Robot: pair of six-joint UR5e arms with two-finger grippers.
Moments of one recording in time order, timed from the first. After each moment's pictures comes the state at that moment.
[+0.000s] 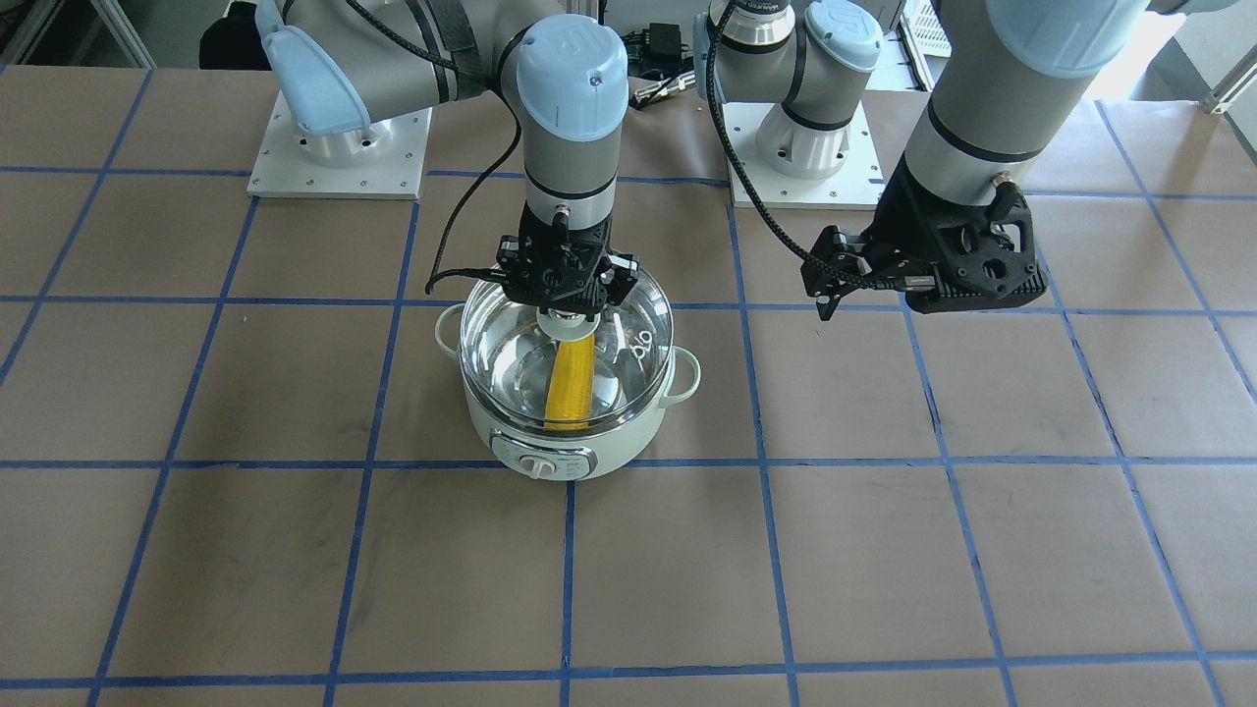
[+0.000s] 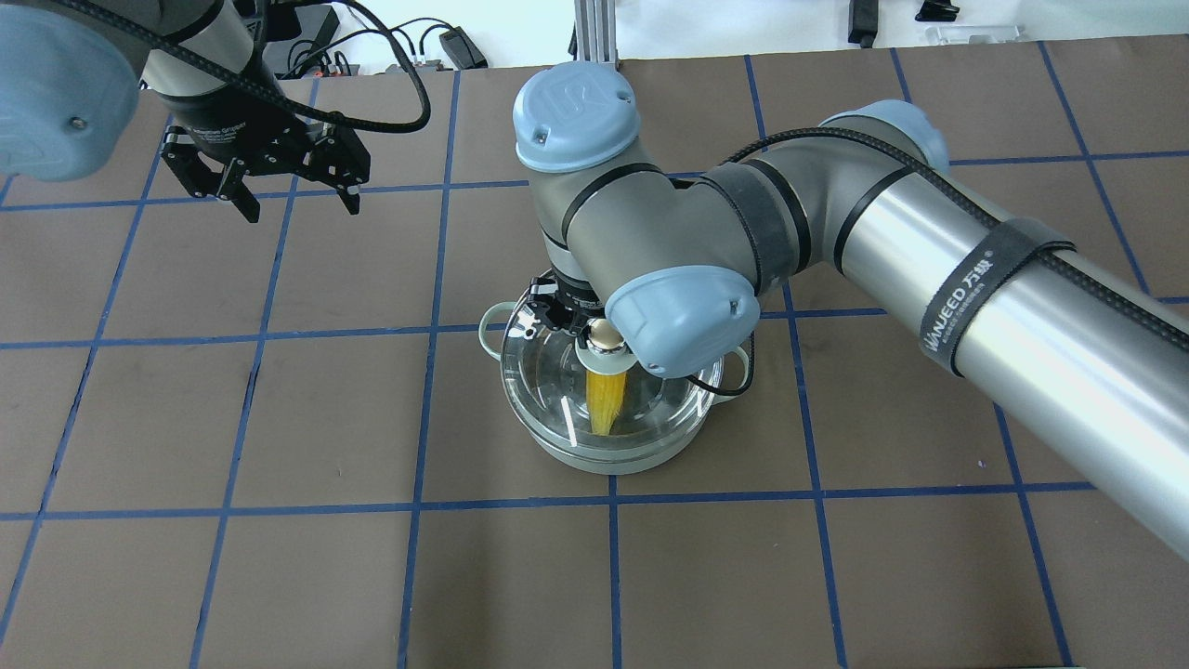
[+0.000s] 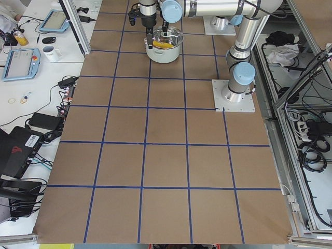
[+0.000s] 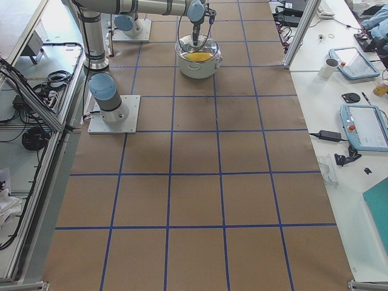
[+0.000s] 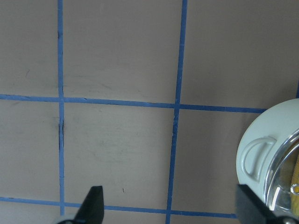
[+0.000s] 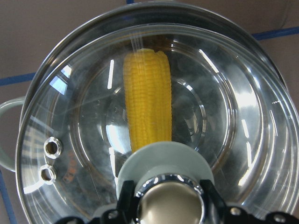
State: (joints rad) left arm -1.54 -1.65 -1.53 -1.54 1.61 -0.04; right arm 2.03 -1.33 1.66 -1.86 -1.58 0.62
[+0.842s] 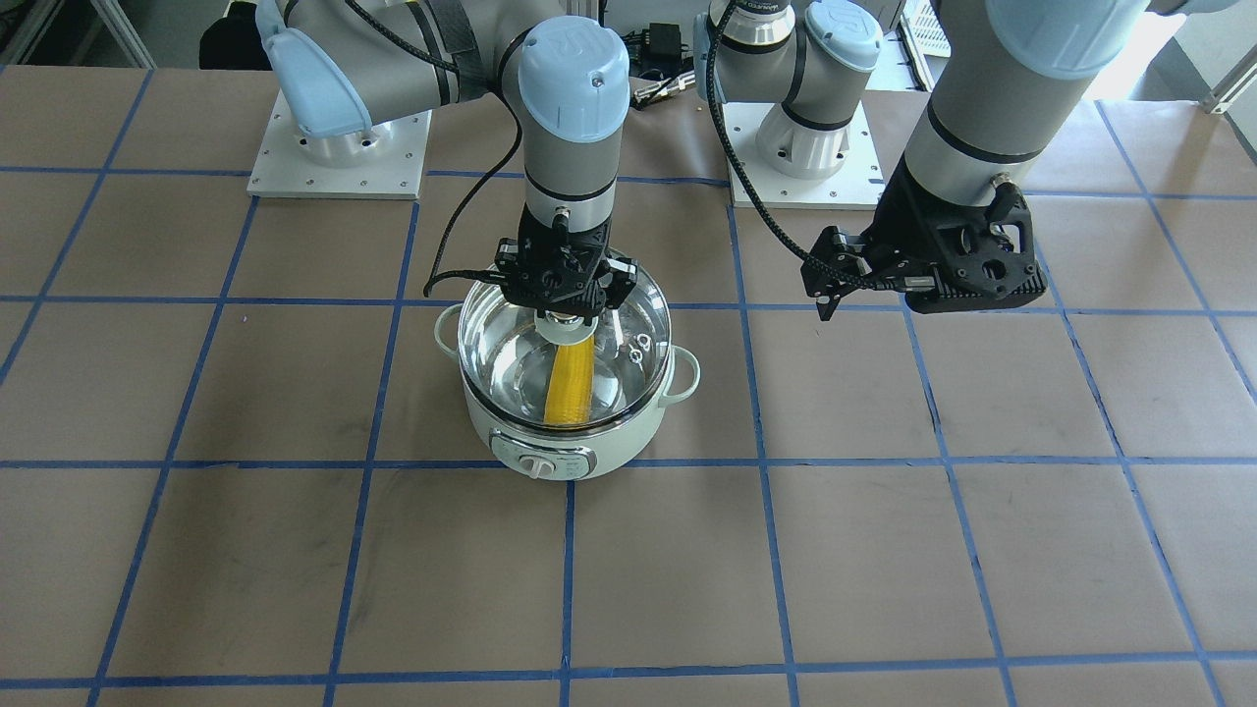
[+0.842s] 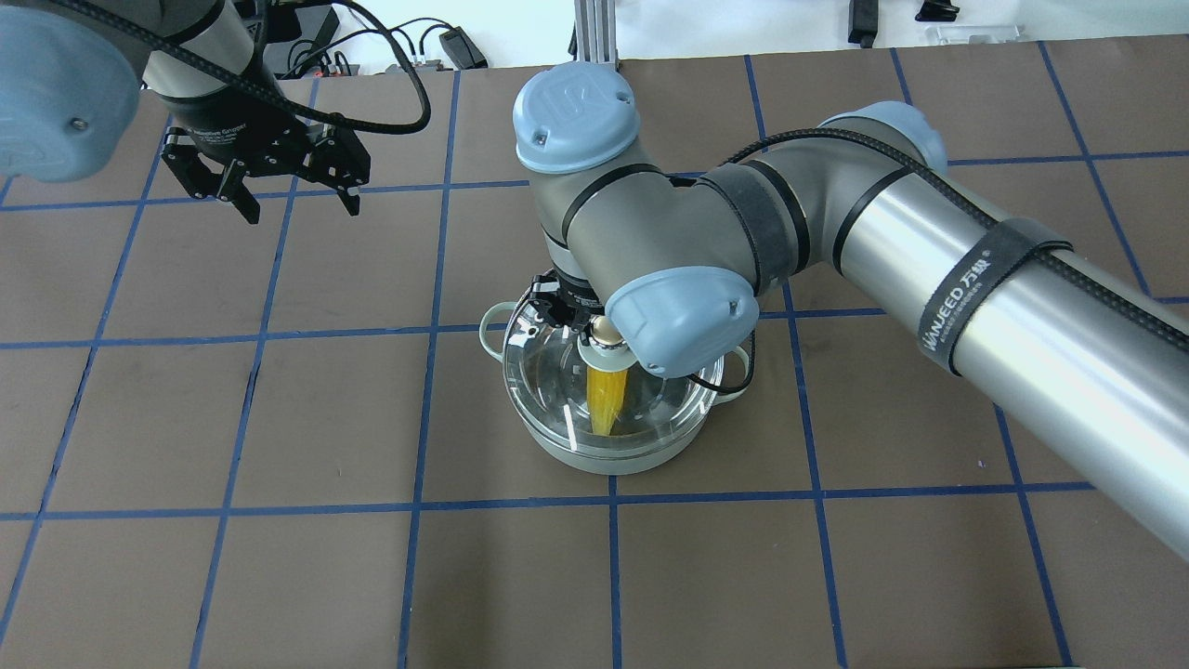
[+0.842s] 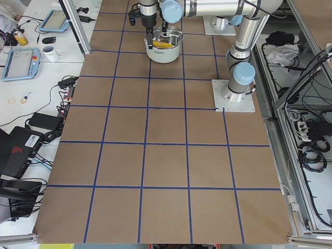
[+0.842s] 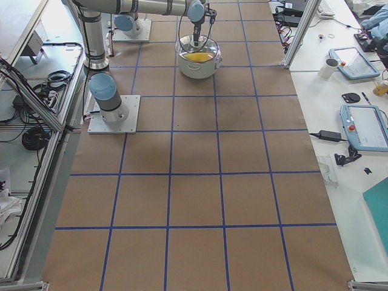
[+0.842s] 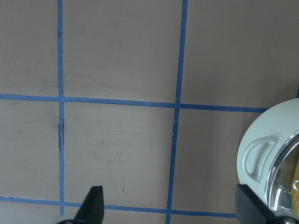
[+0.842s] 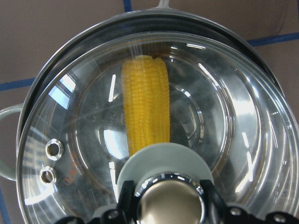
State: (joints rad) left arm -1.54 -1.65 -1.53 -1.54 1.61 -0.05; right arm 2.03 -1.33 1.66 -1.87 -1.60 0.62
